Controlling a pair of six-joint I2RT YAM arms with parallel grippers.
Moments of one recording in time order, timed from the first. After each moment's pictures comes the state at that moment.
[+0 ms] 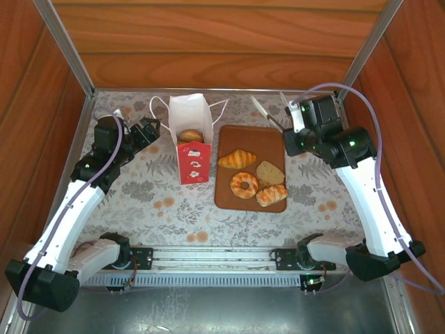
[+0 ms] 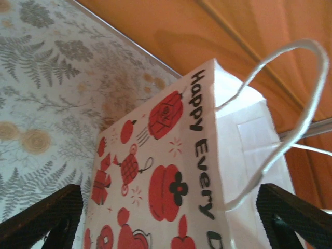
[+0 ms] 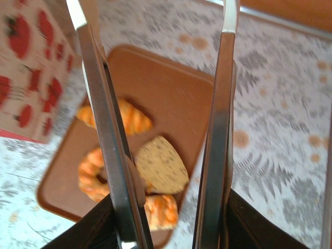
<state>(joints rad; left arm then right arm) -0.28 0.98 0.98 -0.45 0.06 -0.81 0.46 1.22 1.62 -1.28 0.17 0.01</state>
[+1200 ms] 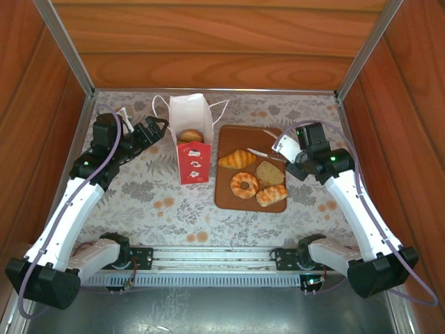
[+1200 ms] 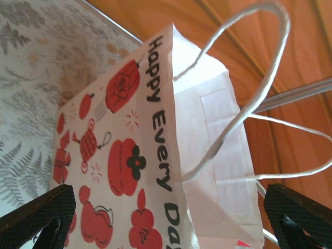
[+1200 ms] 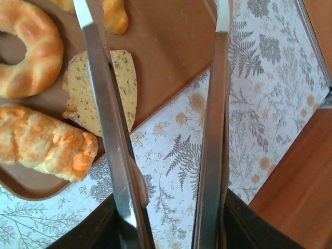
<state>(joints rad) -0.29 1.01 1.01 -0.46 0.27 -0.84 0.35 1.09 1.14 -1.03 0.17 -0.75</state>
